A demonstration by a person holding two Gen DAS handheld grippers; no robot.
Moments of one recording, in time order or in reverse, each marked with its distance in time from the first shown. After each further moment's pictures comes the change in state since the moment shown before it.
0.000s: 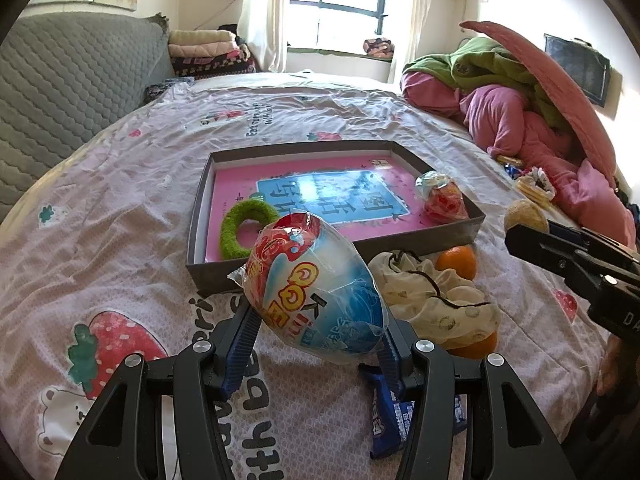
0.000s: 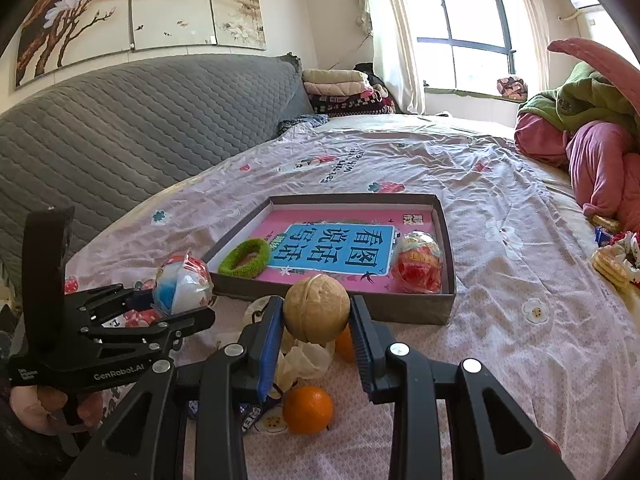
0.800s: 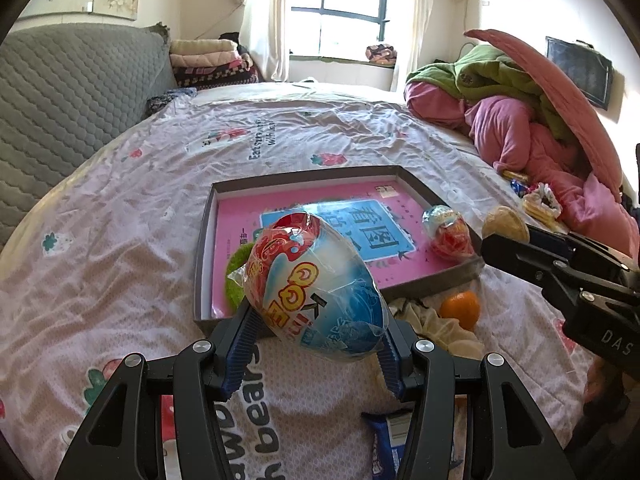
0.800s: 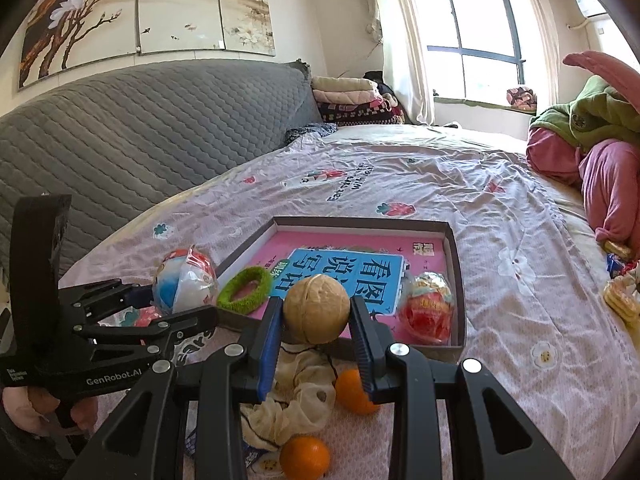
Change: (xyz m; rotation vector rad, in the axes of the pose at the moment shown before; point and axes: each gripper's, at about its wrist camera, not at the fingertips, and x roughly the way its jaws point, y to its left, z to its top) left arm 0.001 0.001 0.039 0.006 -0.022 0.012; right arm 0.021 0.001 0.031 -0.033 -0.025 0.020
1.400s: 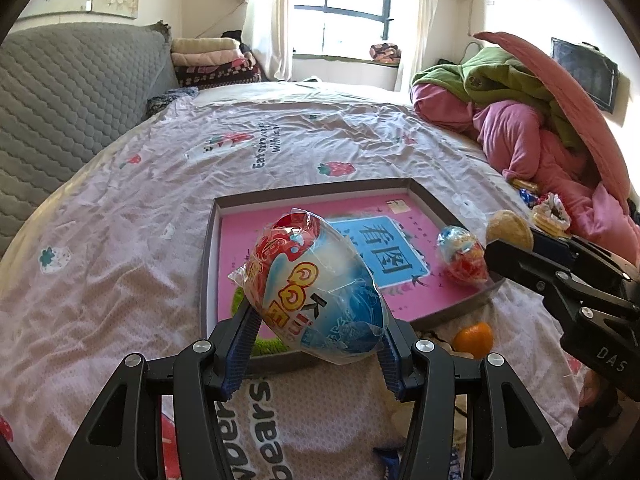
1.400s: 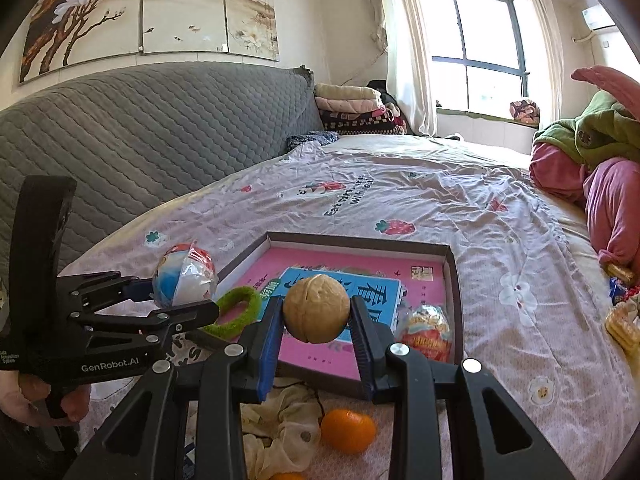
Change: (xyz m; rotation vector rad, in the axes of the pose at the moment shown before) left arm 0.017 0.010 0.030 -0.005 0.007 0.015; right arm 0.017 -0.004 0.018 -0.038 -0.031 -0.011
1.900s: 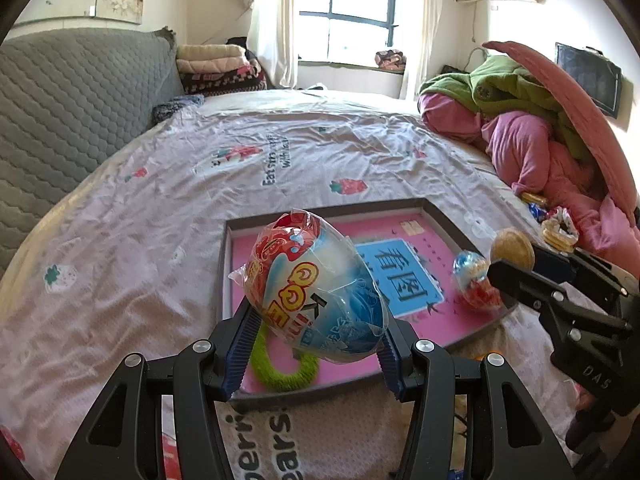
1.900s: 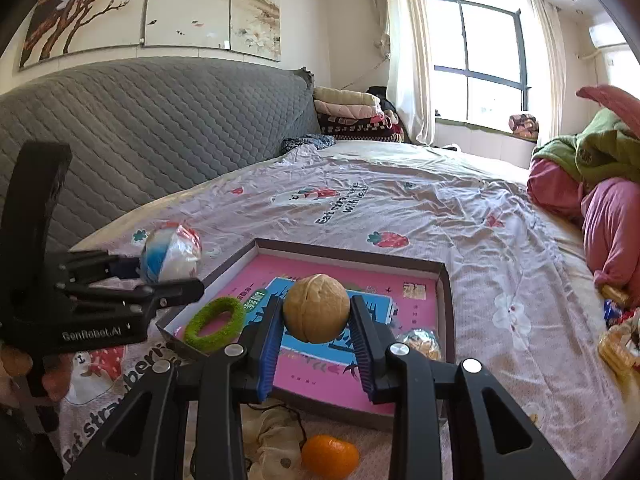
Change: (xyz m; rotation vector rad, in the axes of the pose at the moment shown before) left arm 0.005 0.013 0.025 -0.006 -0.030 0.014; right arm 0.016 0.000 0.010 -0.054 -0.011 -0.037
